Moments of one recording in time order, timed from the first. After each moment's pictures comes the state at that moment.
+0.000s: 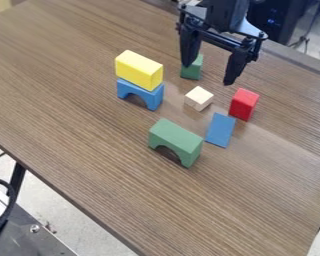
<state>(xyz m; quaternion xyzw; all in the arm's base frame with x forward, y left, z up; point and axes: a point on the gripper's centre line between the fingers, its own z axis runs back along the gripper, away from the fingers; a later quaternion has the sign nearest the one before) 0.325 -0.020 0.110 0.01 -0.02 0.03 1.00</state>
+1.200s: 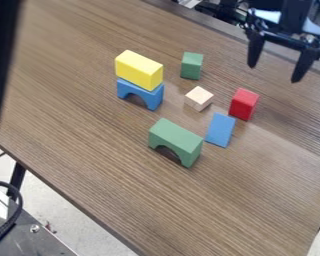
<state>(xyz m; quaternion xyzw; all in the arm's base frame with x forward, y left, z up) 0.397 -0.084 0.085 0.00 0.02 0.09 1.00</state>
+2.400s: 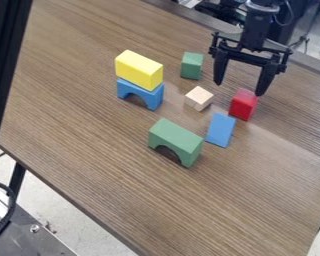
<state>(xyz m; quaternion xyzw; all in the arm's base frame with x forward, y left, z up) 0.379 -0.044 0.058 -0.01 0.08 0.15 0.99</state>
